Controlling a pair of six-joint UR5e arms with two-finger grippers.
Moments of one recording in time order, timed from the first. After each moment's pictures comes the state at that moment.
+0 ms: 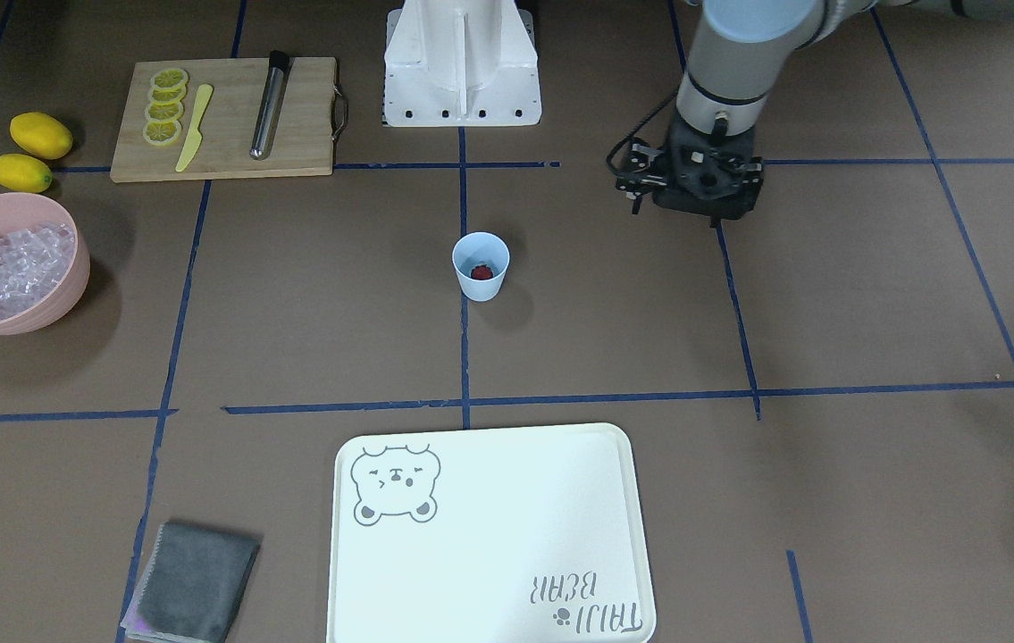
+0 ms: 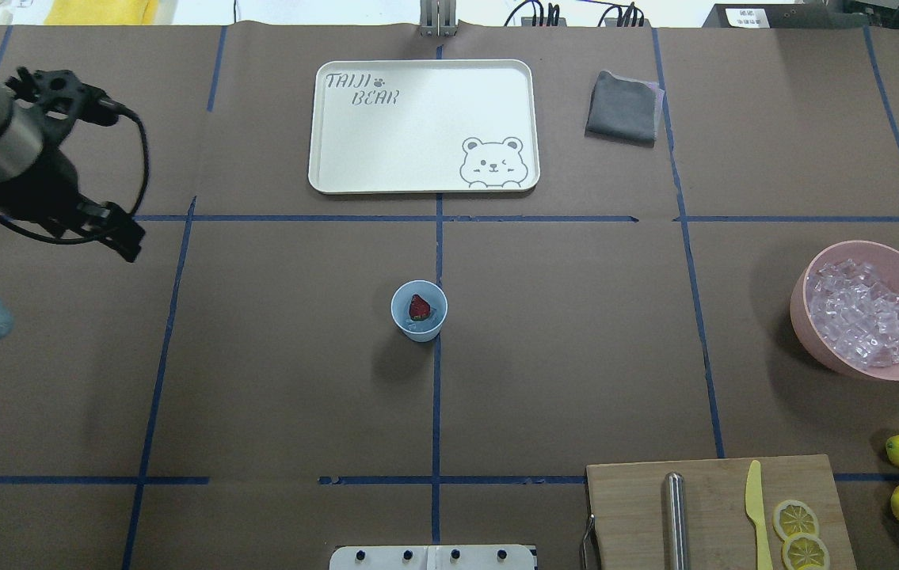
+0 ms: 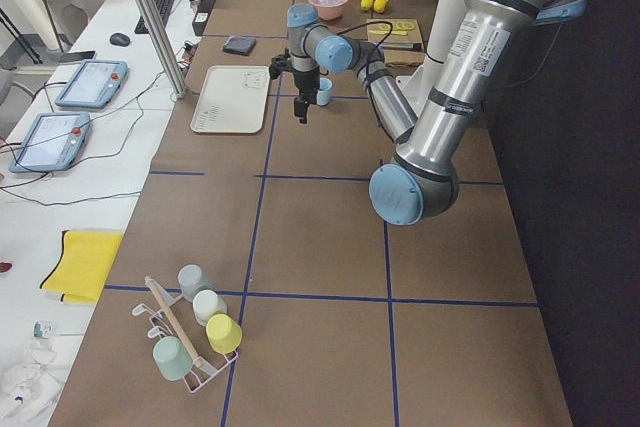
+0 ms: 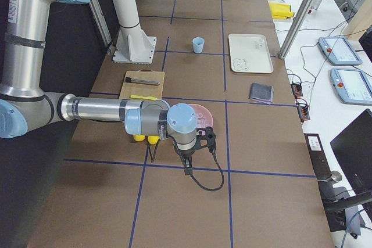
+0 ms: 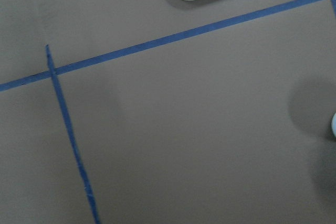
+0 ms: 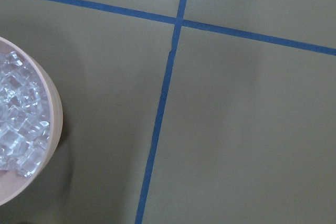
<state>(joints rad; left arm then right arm) -0.98 -1.84 -2.08 -1.24 -2.19 -0.40 1.64 -1.80 1.81 -1.57 2.35 -0.22</state>
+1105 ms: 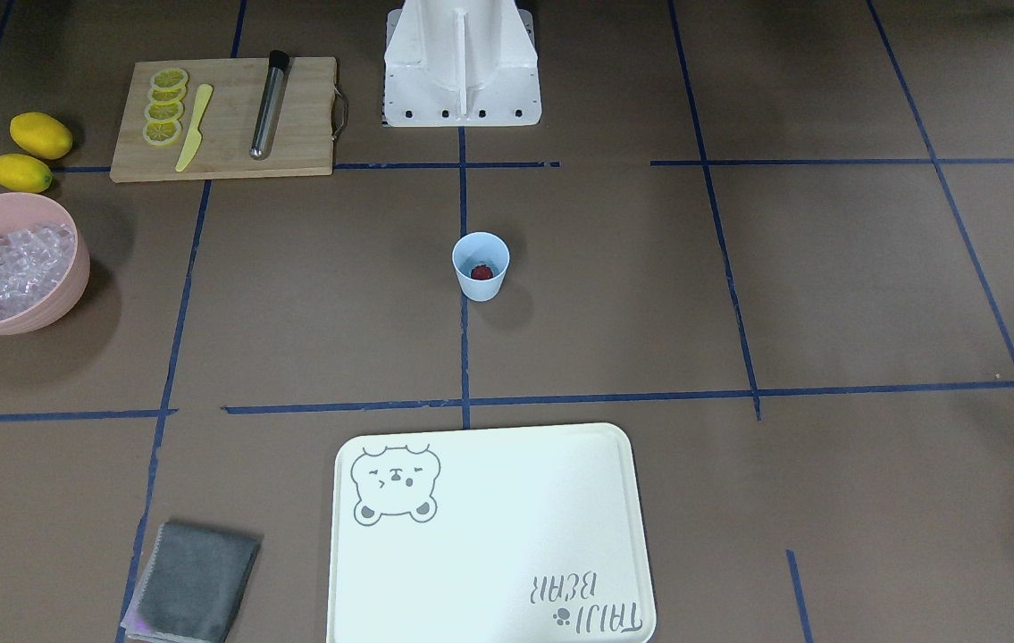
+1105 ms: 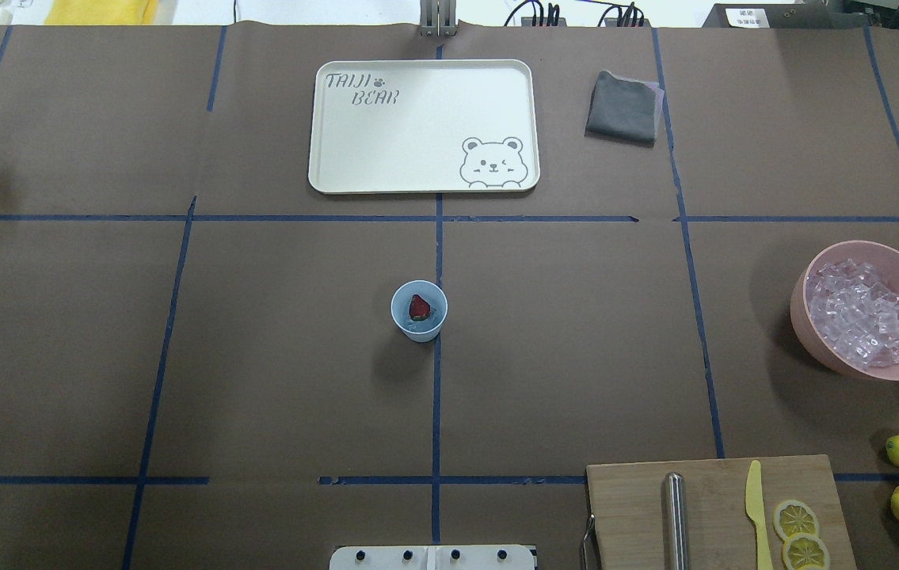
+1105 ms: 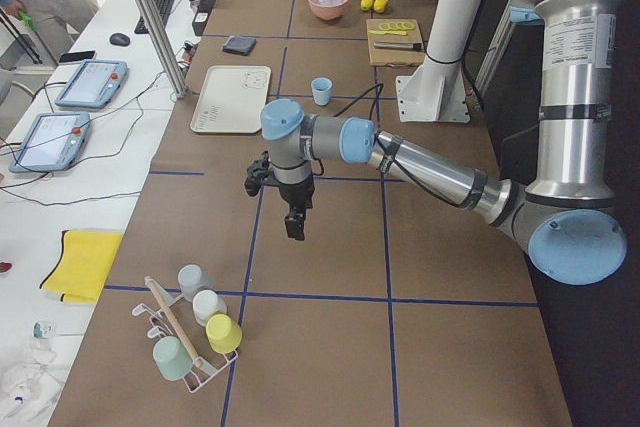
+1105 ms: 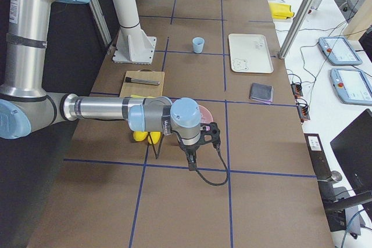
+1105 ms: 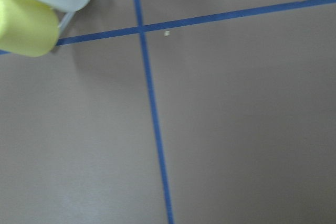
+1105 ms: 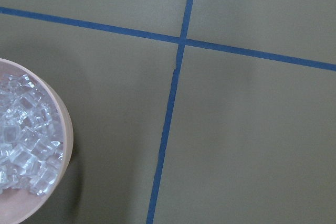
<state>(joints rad) -1.53 -1.51 -1.88 -1.28 -2.26 0.11 1.63 -1.78 1.82 -1.56 2.35 -0.17</state>
